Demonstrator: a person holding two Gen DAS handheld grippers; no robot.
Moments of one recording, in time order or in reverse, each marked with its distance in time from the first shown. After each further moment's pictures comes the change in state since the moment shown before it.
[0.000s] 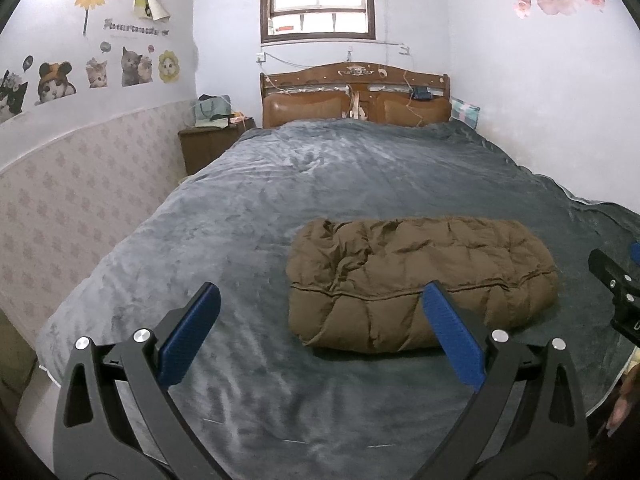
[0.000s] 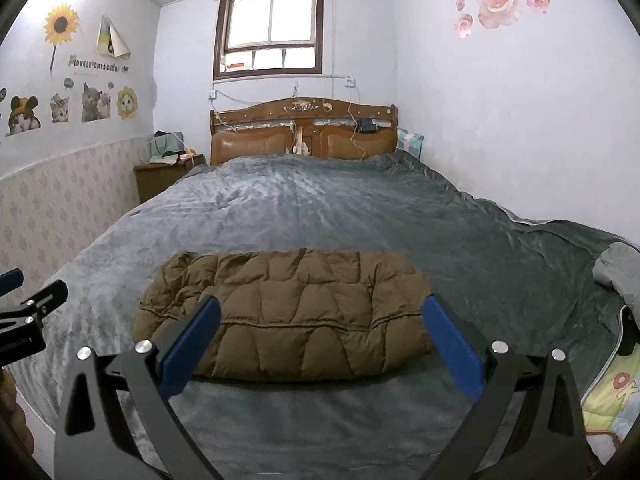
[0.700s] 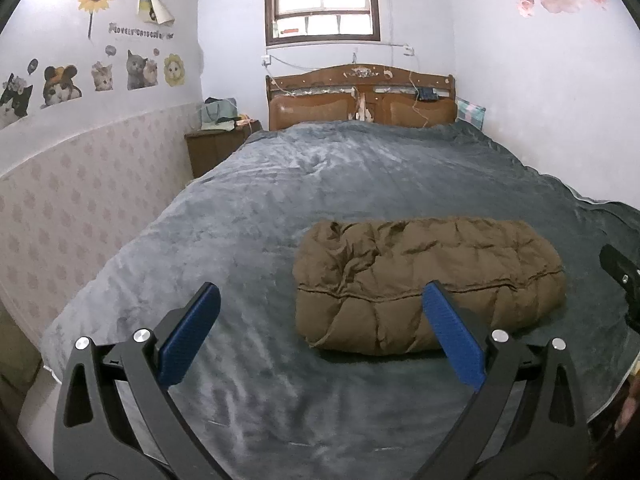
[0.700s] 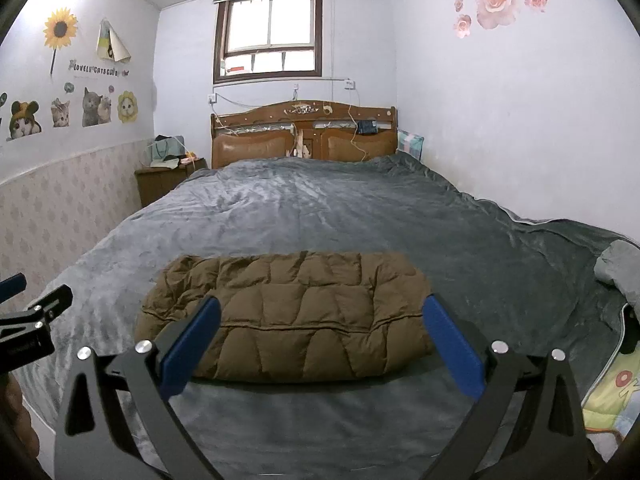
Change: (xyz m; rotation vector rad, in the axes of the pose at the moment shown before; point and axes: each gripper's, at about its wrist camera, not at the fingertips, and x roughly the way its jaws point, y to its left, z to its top) left arm -0.007 -0.007 -0.003 -0.005 -0.009 0.039; right arm 0.001 0.000 0.001 0.005 -0.006 0.007
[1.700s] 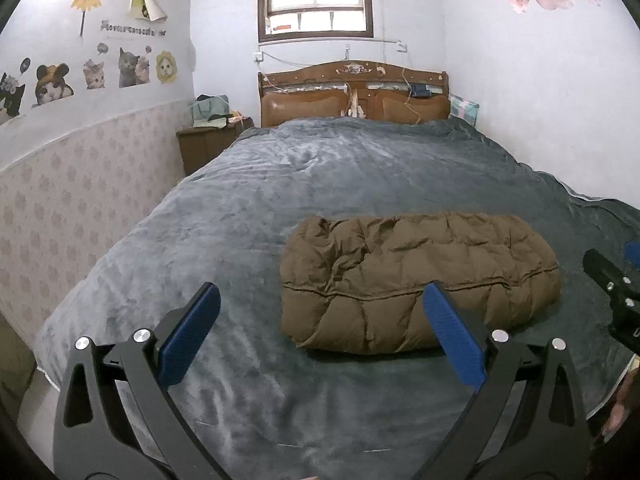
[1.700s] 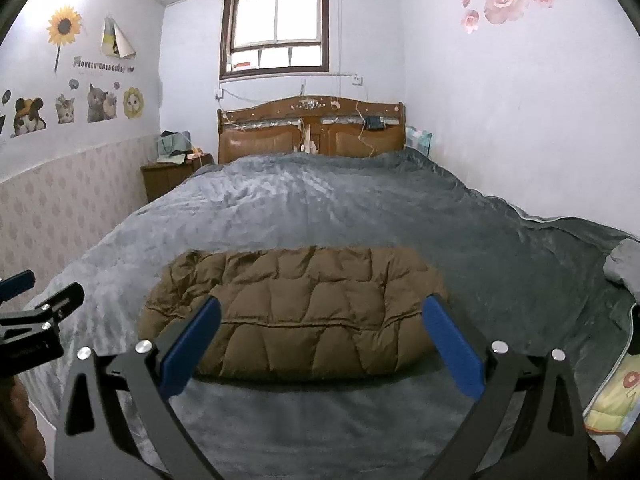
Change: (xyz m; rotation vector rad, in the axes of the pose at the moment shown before) left arm 0.014 -0.002 0.003 0.018 0.005 -0.031; right arm 0.008 0.009 -0.006 0.000 0.012 0.019
